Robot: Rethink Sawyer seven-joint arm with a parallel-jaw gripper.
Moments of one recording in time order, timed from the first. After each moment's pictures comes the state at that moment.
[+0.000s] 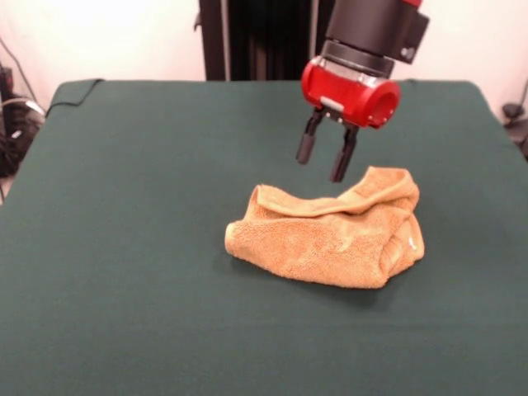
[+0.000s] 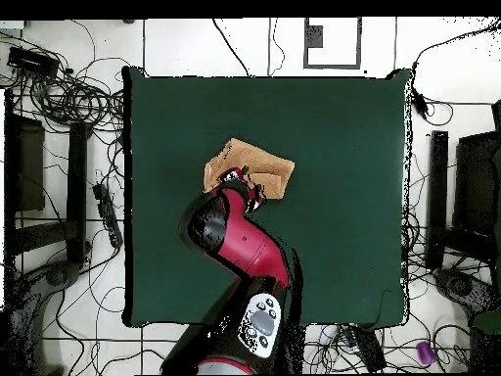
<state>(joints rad) 0.23 -0.48 -0.33 1.79 0.66 -0.06 2.13</state>
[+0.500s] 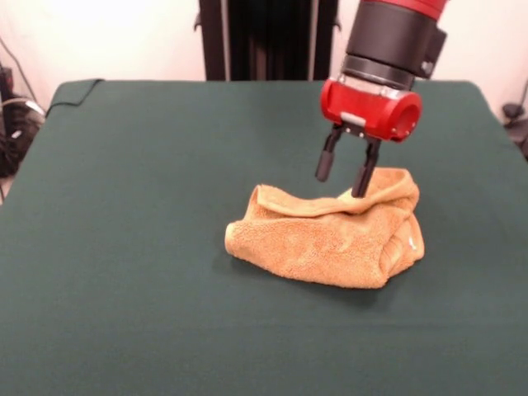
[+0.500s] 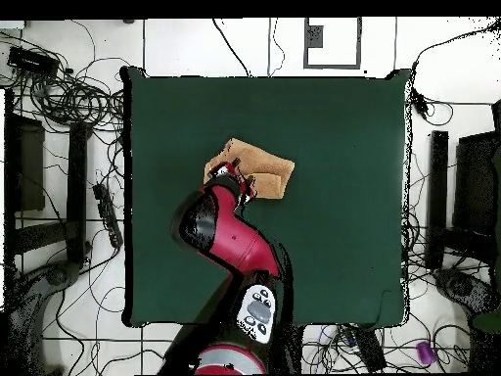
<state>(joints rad) 0.21 -0.47 -0.25 1.79 0.65 -0.19 2.13</state>
